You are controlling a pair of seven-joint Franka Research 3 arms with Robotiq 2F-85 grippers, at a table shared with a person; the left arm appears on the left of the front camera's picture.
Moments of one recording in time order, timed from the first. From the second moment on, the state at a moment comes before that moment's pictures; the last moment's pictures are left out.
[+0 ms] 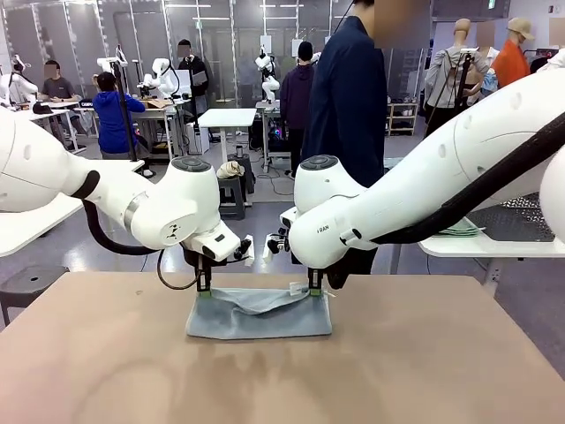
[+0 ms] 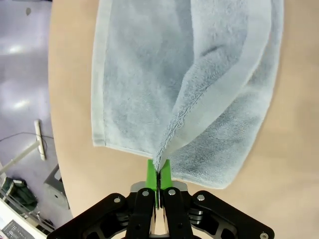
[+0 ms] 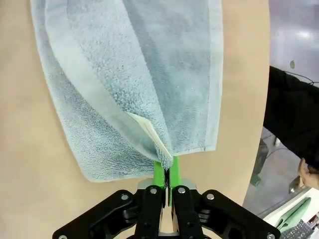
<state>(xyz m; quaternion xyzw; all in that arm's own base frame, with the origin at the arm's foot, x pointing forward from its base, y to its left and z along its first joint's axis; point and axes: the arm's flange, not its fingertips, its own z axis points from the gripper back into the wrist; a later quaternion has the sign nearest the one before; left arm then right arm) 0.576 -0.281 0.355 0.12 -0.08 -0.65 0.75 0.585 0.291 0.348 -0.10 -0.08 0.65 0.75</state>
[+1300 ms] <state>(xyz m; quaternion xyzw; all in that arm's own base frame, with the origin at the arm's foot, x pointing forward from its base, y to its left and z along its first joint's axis) 0.598 -0.260 0.352 0.16 -0.18 -0.60 0.76 0.605 0.284 0.347 -0.13 -0.20 0.61 0.76</state>
